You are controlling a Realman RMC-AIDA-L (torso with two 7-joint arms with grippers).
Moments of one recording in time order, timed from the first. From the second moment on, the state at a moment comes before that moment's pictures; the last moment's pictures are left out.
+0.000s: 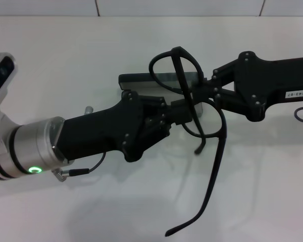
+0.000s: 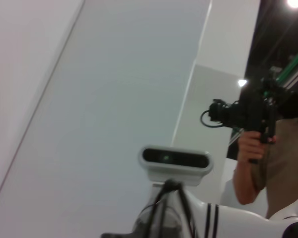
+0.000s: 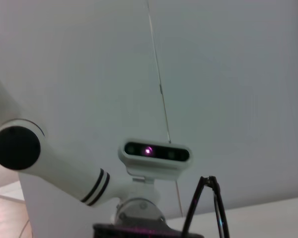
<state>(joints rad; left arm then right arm) -0.50 -2.09 1.07 0.29 1.35 1.93 -1.11 0.58 2.02 -1.19 -0.99 -1.55 -1.68 1.60</state>
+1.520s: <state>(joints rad) -0.50 -2.10 1.10 0.28 1.33 1.96 -1.10 0.60 2.02 -1.20 -0.92 -1.50 -1.68 1.57</state>
